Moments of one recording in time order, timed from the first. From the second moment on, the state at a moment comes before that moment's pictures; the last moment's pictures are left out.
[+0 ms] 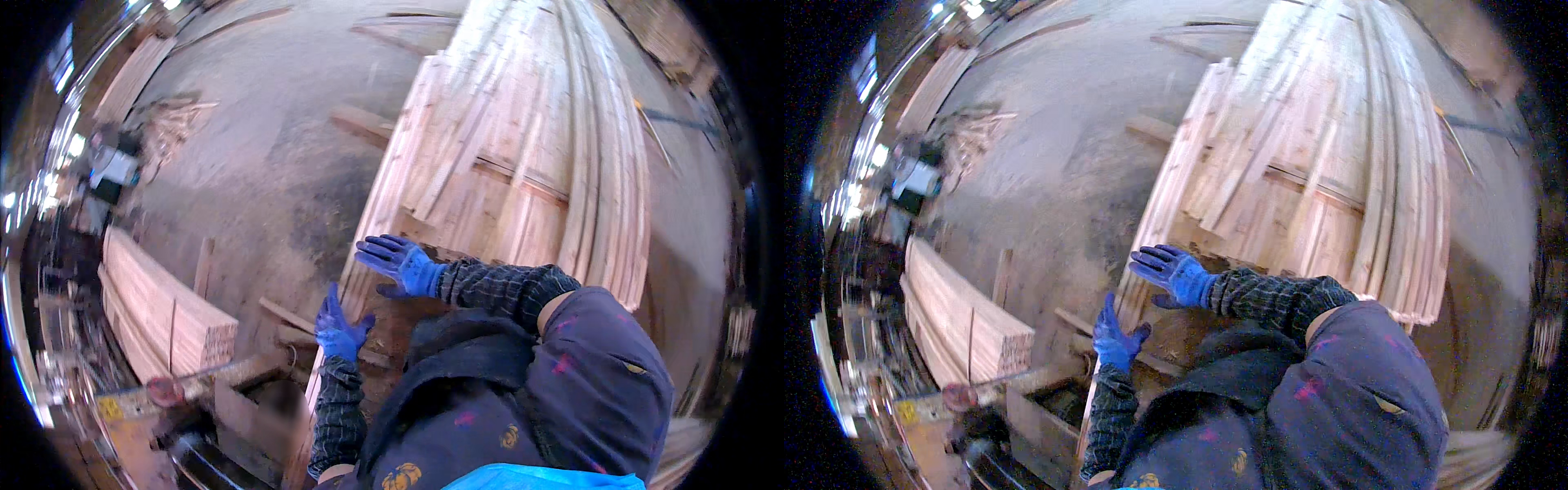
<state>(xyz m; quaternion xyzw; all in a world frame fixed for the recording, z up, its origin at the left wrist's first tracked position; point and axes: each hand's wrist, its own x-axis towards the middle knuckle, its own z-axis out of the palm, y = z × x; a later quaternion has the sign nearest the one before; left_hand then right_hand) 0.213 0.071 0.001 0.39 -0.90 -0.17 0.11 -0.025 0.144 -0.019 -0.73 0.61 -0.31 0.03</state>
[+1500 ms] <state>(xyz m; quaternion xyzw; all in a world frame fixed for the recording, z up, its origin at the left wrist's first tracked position) -0.105 0.235 -0.416 0.39 -0.82 -0.37 -0.20 -0.186 0.564 -0.395 -0.58 -0.15 0.80 0.00</state>
